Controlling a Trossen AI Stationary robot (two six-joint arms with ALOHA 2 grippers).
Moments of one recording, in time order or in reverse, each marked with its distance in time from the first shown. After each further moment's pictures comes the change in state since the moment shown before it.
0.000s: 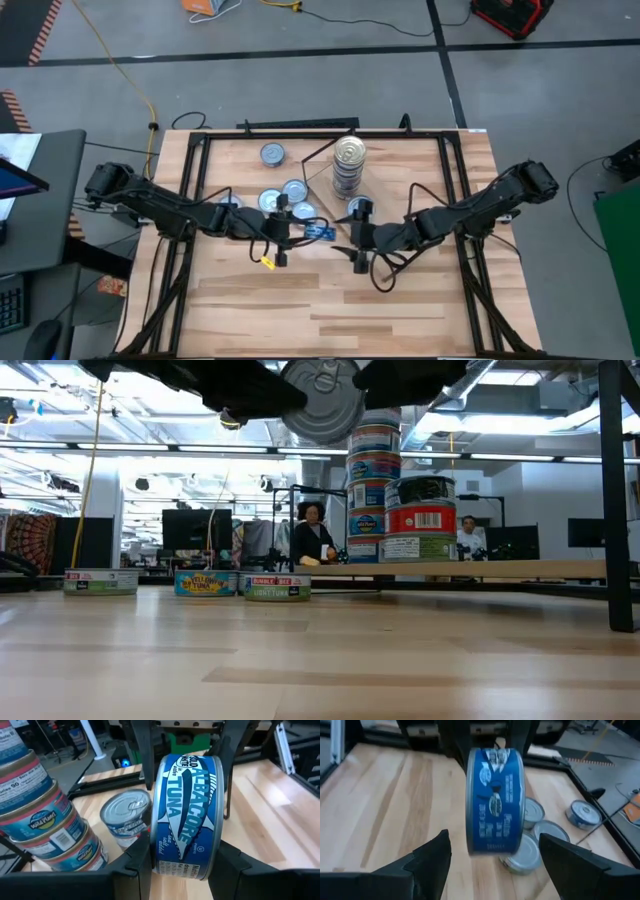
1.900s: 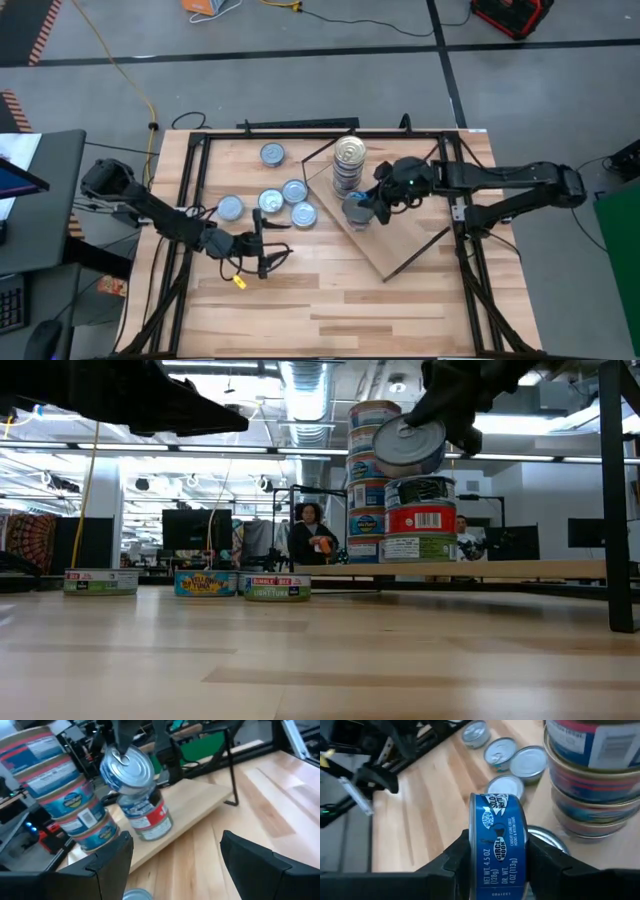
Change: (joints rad) left arm -0.226 -0.062 -0.325 0.385 -0.338 0.121; right arm -0.431 -0.309 -0.056 -0.374 -0.536 0.492
